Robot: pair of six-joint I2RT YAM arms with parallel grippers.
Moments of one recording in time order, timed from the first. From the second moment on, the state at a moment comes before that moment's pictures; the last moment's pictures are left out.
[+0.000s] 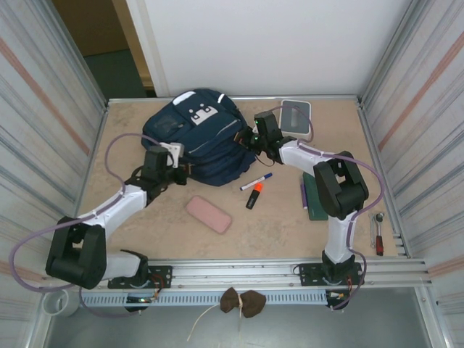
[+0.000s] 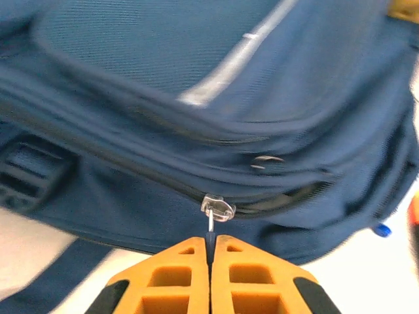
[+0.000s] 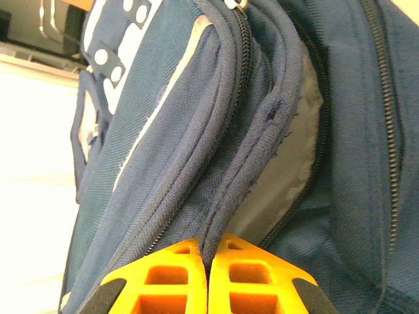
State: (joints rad) left arm -0.28 1.29 0.68 -0.07 0.15 -0.20; right arm 0.48 1.94 1.32 0.02 -0.27 0.92
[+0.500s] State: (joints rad) left arm -0.04 1.54 0.79 0.00 0.19 -0.34; right arm 0.46 1.94 1.35 0.03 -0.45 0.87
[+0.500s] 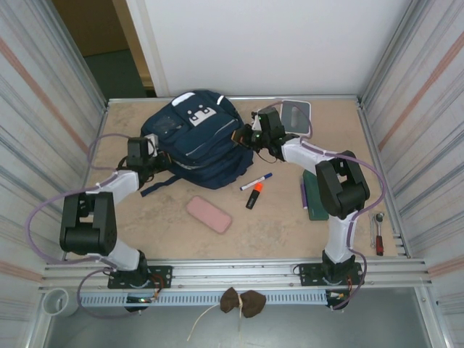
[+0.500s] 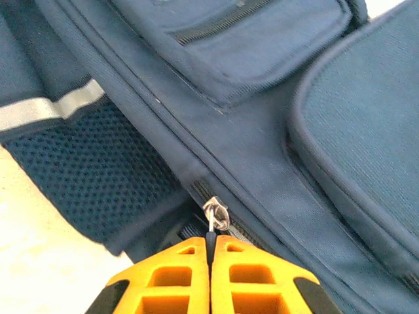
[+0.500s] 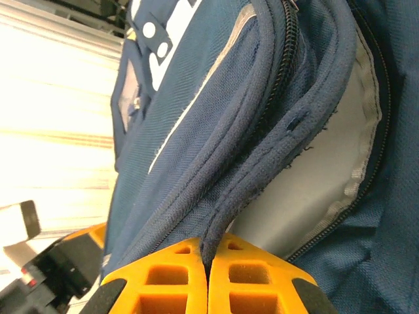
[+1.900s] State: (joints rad) left arm -0.50 1.64 1.08 0.00 -0.07 0.23; right arm 0.45 1.88 1.45 -0.10 -0.56 0.85
